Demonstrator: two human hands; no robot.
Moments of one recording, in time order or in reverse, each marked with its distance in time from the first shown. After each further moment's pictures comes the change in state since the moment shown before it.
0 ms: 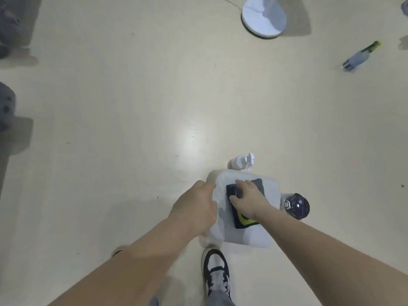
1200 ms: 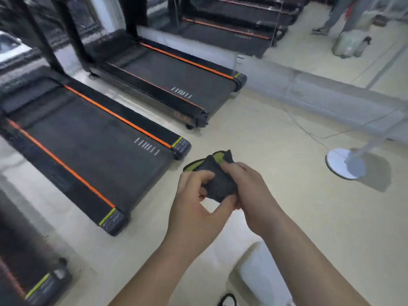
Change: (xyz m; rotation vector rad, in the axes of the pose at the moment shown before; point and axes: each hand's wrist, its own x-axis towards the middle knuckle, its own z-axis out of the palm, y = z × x) left_hand -0.495 0.231 -0.241 -0.559 1.208 -0.027; right_hand -0.538 -0.352 -0.222 0.688 -0.390 -0.645
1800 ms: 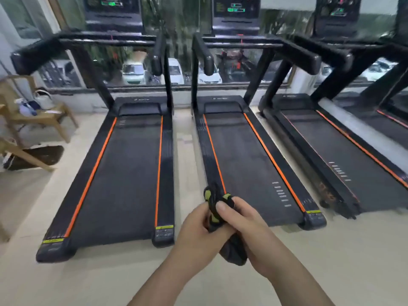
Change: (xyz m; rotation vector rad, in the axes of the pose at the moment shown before) left_hand -0.229 -0.082 -0.377 -0.374 0.612 -0.346; right_hand -0.165 0.052 0.422 -0.301 -0.958 0.034
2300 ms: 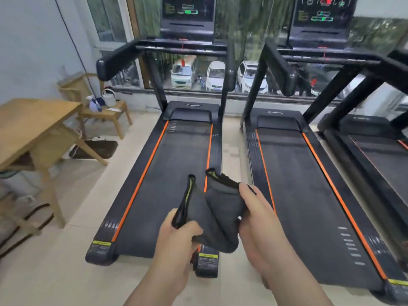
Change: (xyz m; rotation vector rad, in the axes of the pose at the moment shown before) left_hand 0.105 -0.010 -0.266 -0.475 0.486 -0.240; right_hand 0.224 -0.060 0.202 0.309 0.053 -0.019
